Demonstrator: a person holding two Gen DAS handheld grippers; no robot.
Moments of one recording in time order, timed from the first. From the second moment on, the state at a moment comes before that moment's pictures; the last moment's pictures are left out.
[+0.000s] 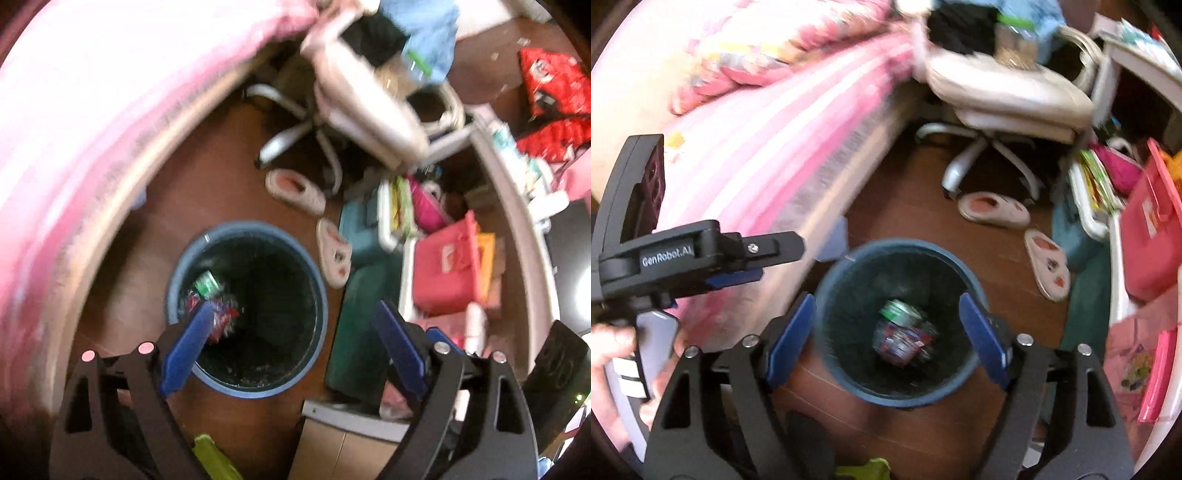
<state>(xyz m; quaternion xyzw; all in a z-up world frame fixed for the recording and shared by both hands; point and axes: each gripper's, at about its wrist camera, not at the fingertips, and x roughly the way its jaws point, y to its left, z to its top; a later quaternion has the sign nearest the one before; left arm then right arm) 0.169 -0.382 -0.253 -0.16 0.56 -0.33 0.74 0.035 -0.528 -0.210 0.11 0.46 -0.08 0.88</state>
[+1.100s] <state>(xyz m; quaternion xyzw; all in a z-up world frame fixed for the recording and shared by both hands) 0.239 0.131 -0.215 -0.27 0.43 0.02 0.86 0.263 -0.065 -0.119 -0.03 0.39 0.24 0.89</state>
